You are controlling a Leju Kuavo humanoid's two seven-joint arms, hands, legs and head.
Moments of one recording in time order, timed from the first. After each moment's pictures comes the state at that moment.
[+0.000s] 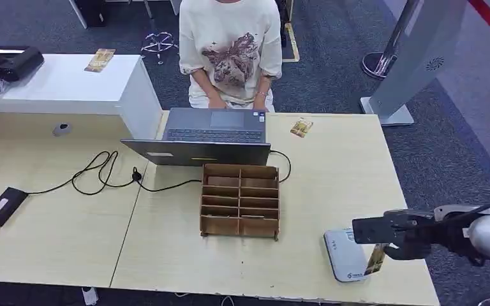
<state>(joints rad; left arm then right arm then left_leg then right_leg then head) -0.10 -0.21 1.12 -0.23 -1.03 -0.26 -0.22 1.55 -2.07 -1.00 -1.78 -0.64 0.17 0.27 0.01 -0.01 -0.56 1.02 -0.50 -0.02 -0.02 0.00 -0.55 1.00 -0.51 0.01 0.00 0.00</state>
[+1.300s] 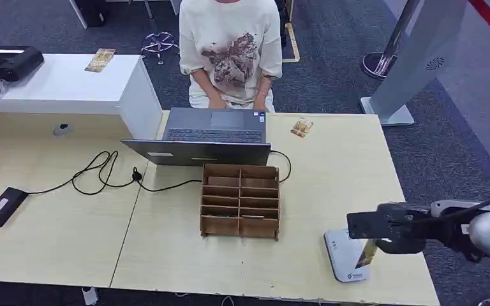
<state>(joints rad) -0.10 -0.21 1.11 -0.23 -1.04 -0.26 -0.21 1.55 -2.07 -1.05 -1.84 -0.66 0.14 0.28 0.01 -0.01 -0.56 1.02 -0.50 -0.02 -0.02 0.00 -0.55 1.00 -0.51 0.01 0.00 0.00</state>
